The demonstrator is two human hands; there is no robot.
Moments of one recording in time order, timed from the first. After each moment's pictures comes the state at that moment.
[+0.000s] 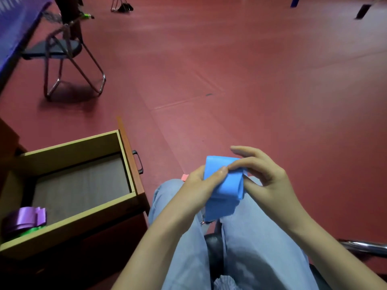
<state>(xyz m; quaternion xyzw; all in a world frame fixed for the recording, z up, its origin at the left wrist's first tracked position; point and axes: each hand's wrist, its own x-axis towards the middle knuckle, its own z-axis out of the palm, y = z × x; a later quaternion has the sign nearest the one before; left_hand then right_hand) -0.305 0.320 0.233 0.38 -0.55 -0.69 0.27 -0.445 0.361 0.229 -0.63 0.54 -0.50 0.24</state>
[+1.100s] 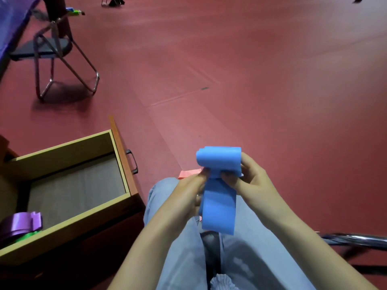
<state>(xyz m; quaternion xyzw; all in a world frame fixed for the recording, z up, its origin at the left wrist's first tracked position) -0.308 0.321 0.225 0.41 -0.49 -0.73 0.24 -0.443 0.357 0.219 -0.47 0.51 -0.56 0.46</state>
